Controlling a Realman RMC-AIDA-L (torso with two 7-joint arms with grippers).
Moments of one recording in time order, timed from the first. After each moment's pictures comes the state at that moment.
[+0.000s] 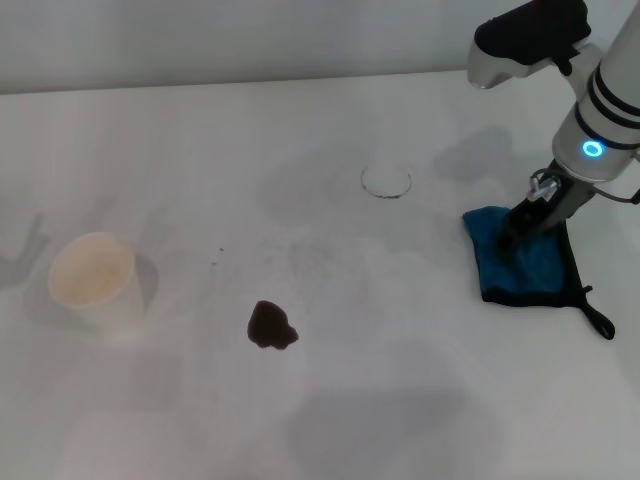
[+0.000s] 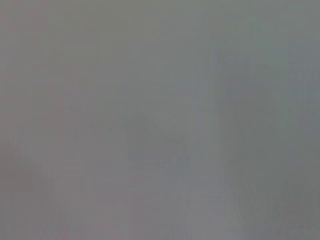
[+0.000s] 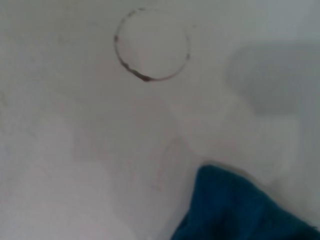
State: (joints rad) left arm -0.37 -2.07 2.82 -0.10 -1.24 1.51 -0.17; right arm 0.81 2.01 -1.33 -0.88 0.31 1.46 -0.29
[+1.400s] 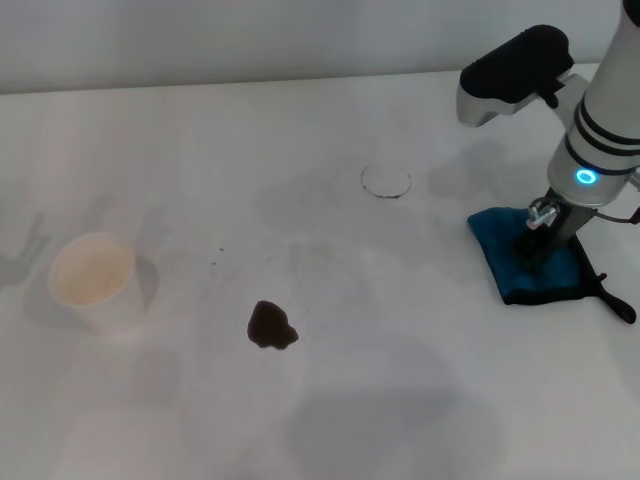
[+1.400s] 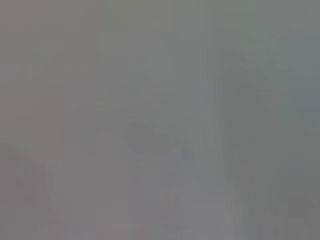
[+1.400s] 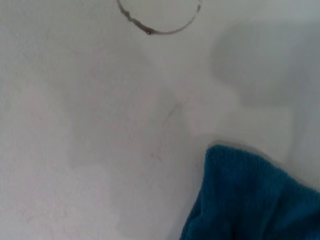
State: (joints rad) left arm -0.37 -2.07 2.82 -0.10 -1.24 1.50 -0.17; right arm 0.81 2.02 -1.43 -0.82 0.30 1.43 -0.29
